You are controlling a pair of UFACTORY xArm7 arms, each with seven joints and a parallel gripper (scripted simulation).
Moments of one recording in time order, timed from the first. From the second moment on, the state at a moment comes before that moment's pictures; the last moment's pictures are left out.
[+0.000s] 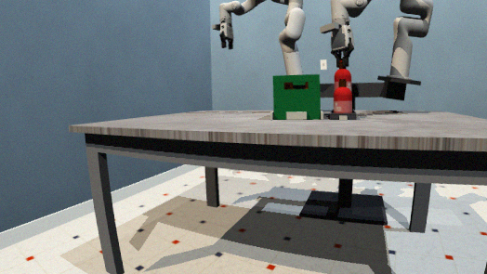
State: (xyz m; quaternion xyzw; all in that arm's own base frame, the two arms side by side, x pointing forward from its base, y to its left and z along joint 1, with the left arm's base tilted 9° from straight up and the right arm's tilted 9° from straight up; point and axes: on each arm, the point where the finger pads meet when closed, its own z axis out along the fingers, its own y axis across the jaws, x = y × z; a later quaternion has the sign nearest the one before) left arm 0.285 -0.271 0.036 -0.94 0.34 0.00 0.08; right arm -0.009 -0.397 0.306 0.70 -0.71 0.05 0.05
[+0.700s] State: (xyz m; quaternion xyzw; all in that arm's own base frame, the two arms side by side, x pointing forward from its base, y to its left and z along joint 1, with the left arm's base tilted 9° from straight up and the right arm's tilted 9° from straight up) left arm 0.284 -0.272 0.040 -0.94 0.34 -0.01 0.08; right arm -0.009 -0.397 0.306 0.70 -0.71 0.05 0.05
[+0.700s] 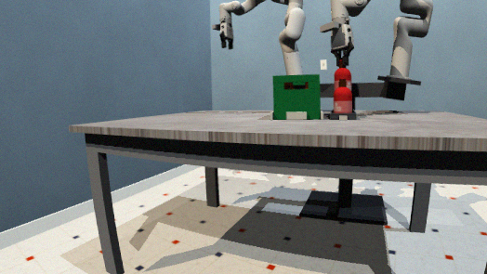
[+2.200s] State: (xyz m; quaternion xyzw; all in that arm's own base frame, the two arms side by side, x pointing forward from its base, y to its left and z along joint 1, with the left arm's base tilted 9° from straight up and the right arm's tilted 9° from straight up) left arm 0.282 -0.277 0.076 -0.94 0.34 -0.01 0.08; right arm -0.009 -0.397 0.306 0.70 -0.71 0.05 0.05
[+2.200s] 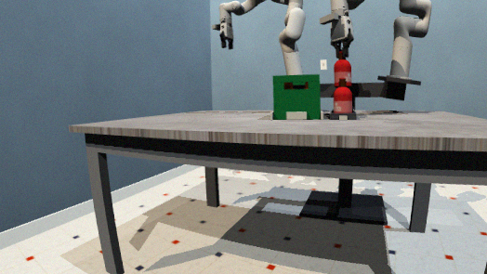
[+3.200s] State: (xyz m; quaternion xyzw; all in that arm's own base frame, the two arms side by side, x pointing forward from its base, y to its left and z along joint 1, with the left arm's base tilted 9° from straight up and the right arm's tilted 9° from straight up) left arm 0.282 -0.277 0.078 -0.94 0.34 0.00 0.08; right arm -0.009 -0.397 0.306 0.70 -0.71 0.05 0.05
